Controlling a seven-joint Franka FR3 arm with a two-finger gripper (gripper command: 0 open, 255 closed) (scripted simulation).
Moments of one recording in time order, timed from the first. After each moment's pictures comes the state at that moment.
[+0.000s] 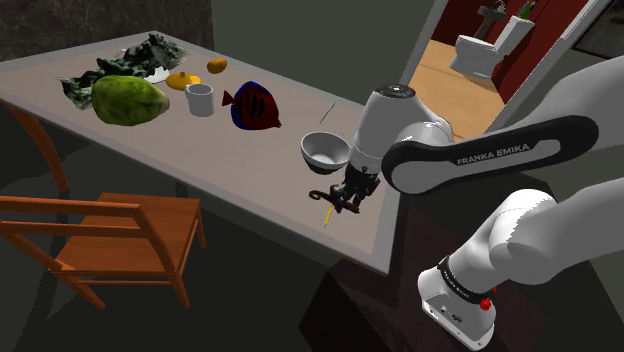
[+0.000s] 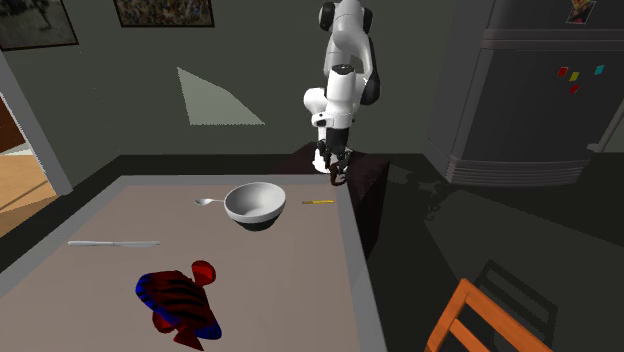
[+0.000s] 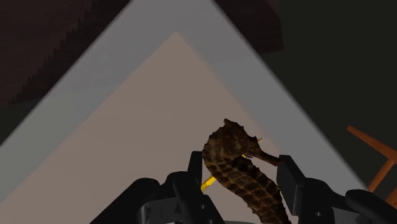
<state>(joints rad) 0.16 -0.45 0.37 -2.76 0.16 2.30 0.60</state>
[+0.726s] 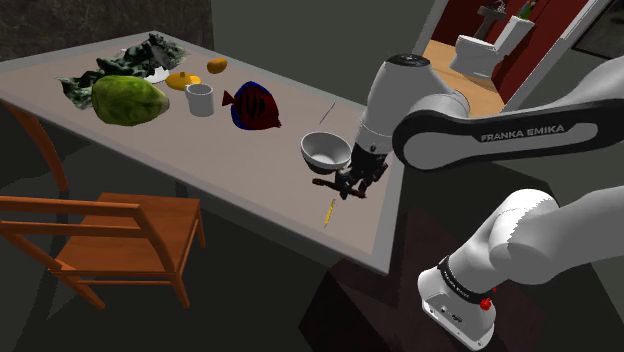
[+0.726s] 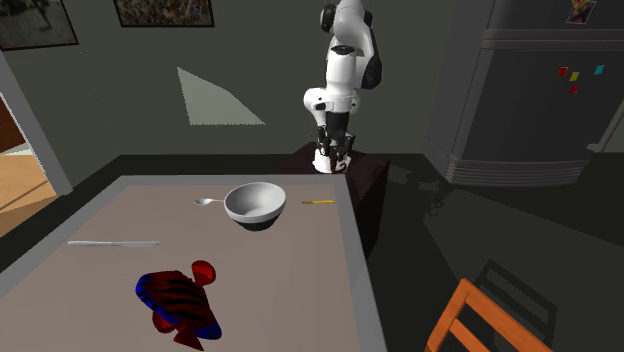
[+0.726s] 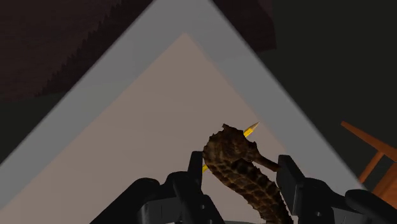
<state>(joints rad) 0.17 -0.54 0.33 -2.68 0.16 2.13 0.58</state>
